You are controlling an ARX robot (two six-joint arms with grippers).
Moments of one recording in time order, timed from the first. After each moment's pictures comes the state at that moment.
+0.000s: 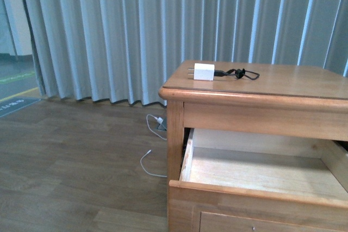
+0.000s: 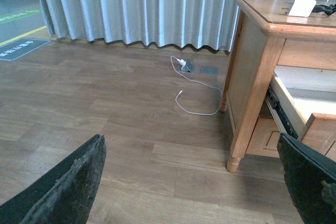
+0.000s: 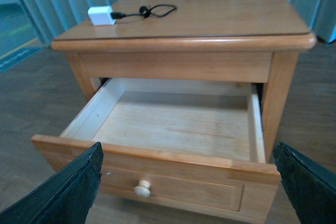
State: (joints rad) left arm 0.00 0.00 0.01 -0.01 0.00 0.00; right arm -0.29 0.51 0.22 0.18 -0.41 0.07
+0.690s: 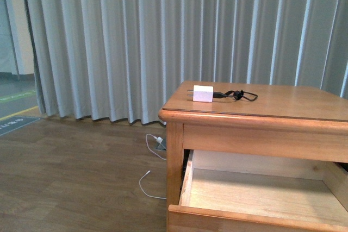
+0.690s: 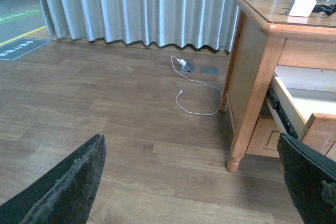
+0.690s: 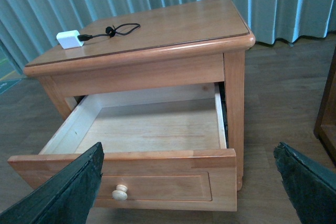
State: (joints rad) left arm 0.00 0.00 0.01 -0.01 0.00 0.00; right arm -0.60 0.34 0.16 0.12 -0.60 0.15
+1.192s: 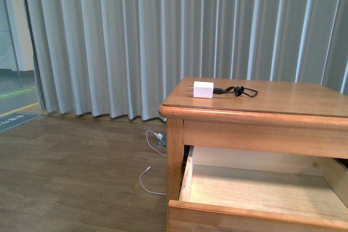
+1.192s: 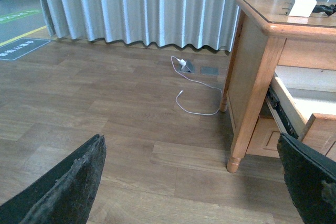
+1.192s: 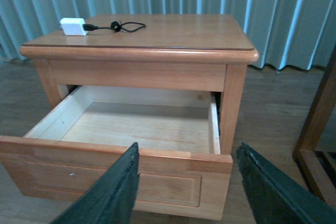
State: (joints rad) left arm 0.00 0.00 0.01 -0.01 0.00 0.00; right arm -0.39 0.14 0.08 0.05 -0.39 0.01
